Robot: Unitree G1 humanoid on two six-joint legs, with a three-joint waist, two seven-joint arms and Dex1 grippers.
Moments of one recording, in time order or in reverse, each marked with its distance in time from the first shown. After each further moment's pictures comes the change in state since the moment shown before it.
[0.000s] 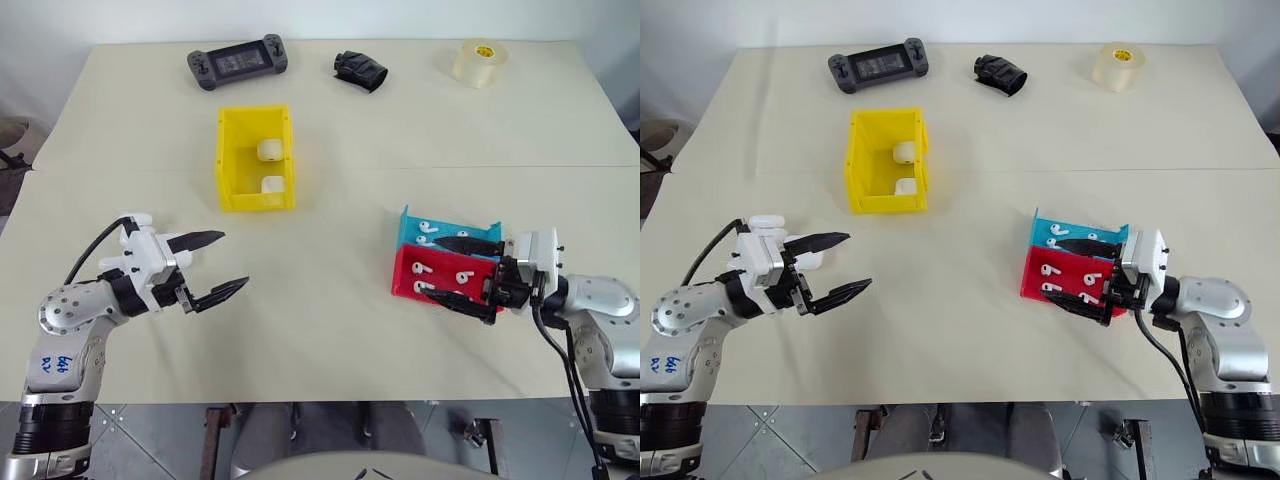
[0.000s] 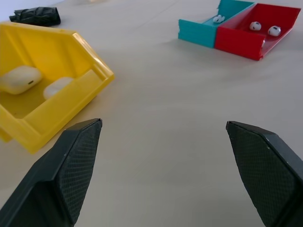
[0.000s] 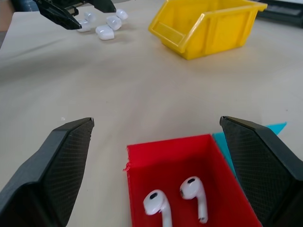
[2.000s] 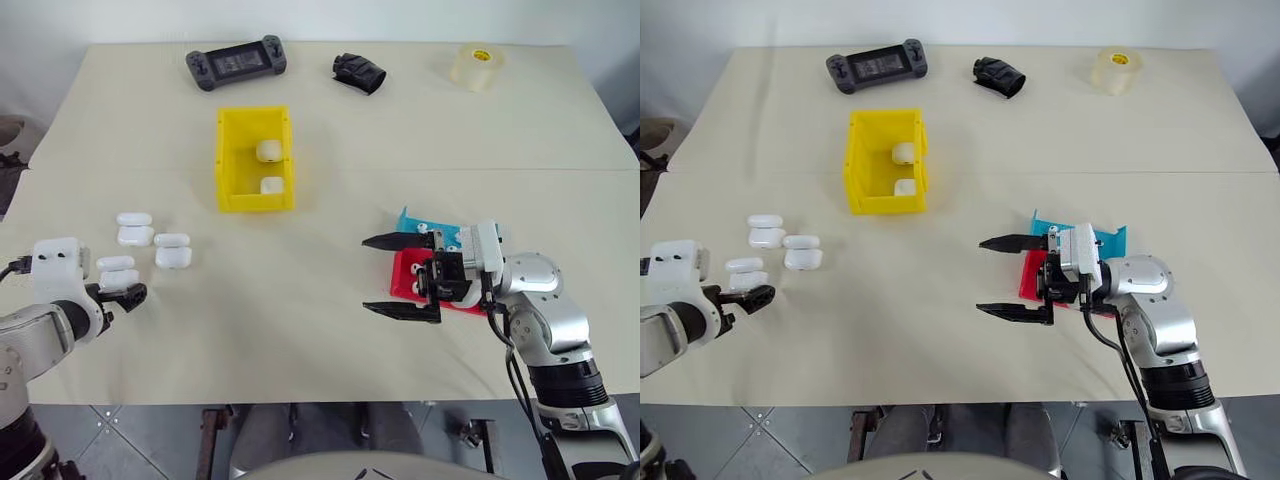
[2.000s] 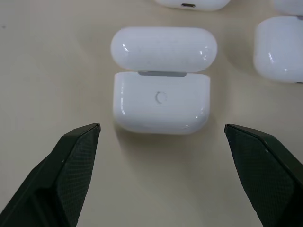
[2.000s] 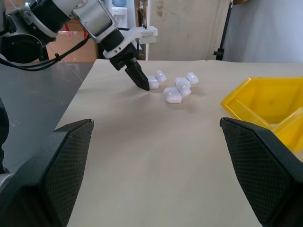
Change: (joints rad) left arm -0.083 -0.006 0.437 -0.369 -0.357 1.554 1.147; right arm -0.193 0.153 0.212 -0.094 0.023 0.027 0.078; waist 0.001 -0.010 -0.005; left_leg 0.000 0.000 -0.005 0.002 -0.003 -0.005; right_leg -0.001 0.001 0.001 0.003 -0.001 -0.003
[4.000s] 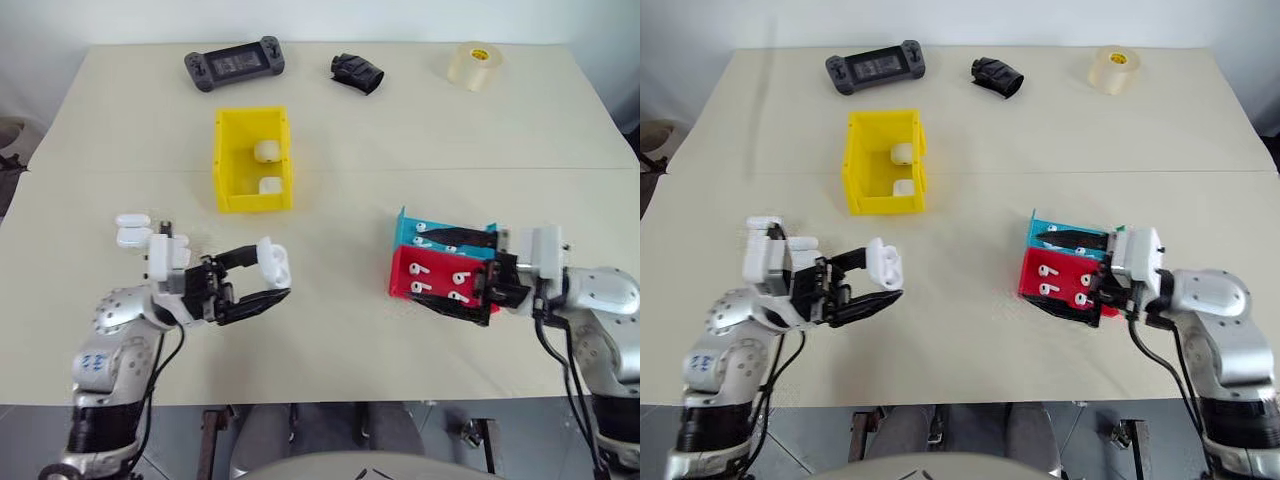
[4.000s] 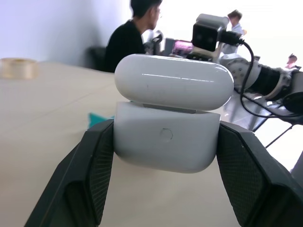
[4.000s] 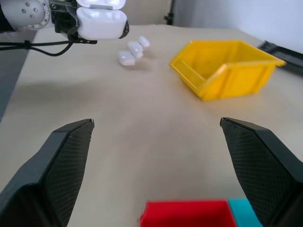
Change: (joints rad) left arm 0.006 -0.274 -0.537 0.297 0.107 -1.405 -1.356; right arm 0.266 -0.192 -0.260 -0.179 0.024 0.044 -0.134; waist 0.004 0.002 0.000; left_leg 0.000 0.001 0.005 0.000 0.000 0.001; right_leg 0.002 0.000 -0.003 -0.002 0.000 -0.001
